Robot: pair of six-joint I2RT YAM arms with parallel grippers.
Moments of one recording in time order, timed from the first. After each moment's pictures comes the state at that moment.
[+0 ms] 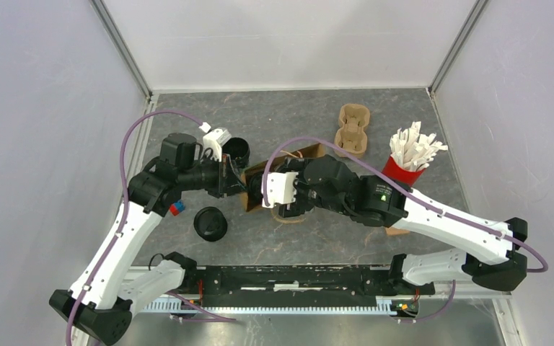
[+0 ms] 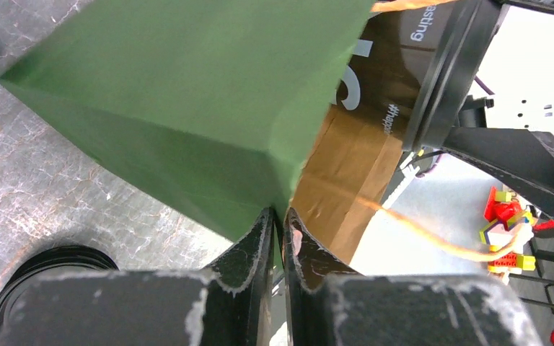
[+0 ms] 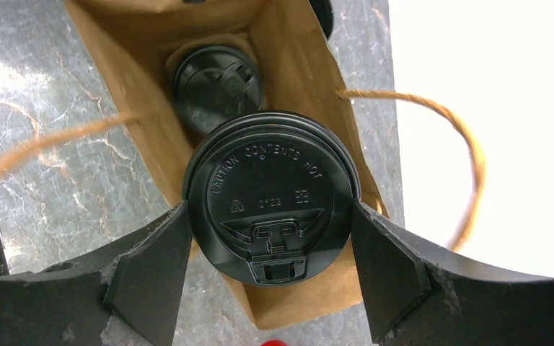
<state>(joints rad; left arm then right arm) -0.41 0.94 1.10 -0.83 0.53 -0.28 1.20 1.22 1.34 -0.70 0.25 -0.63</state>
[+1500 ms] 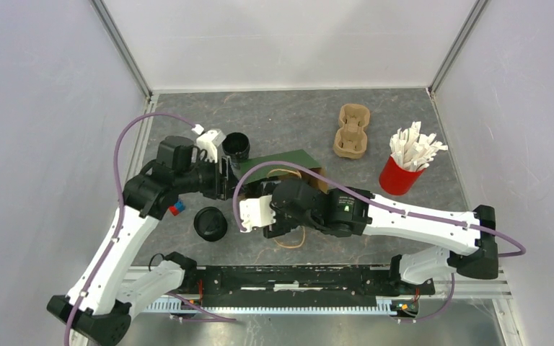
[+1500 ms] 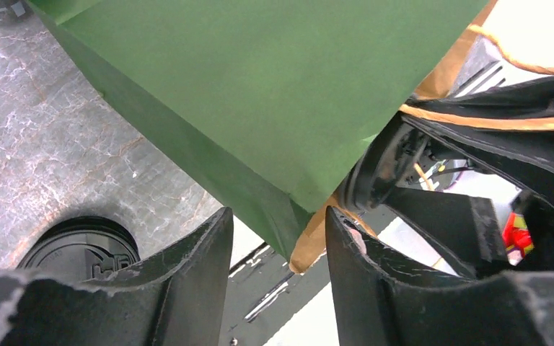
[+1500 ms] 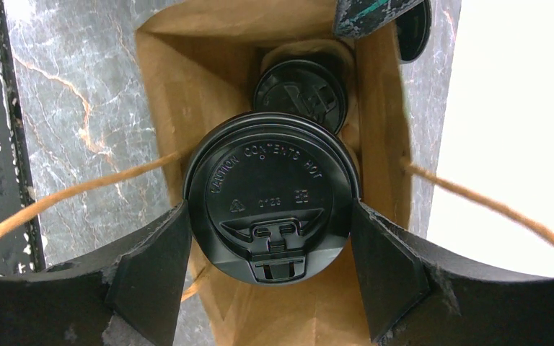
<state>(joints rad) -0.41 0.93 1.11 -0.88 0.43 -0.29 1.32 1.37 1.34 -0.72 0.29 -0.62</state>
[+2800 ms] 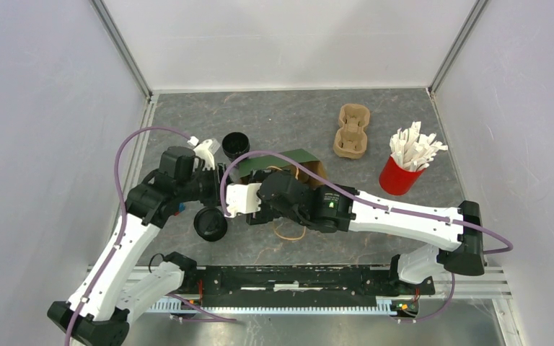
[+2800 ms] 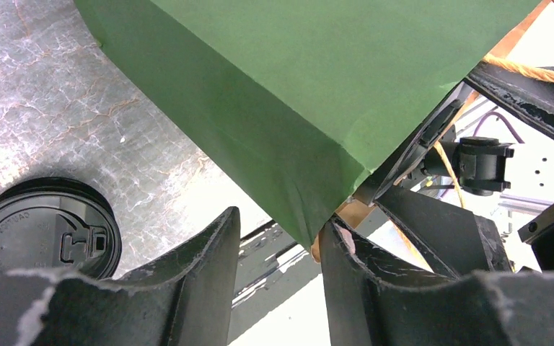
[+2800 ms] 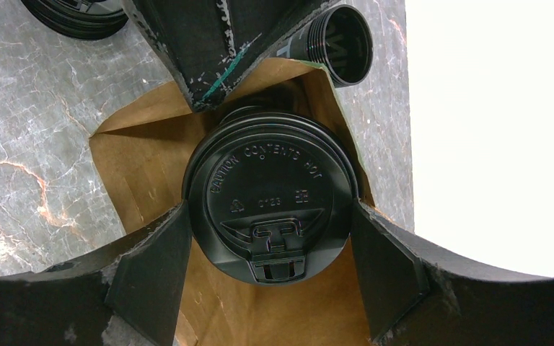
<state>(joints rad) -0.41 0.84 0.99 -0.88 0.38 -0.46 1.30 1.46 1.38 -0.55 0.38 -0.58</state>
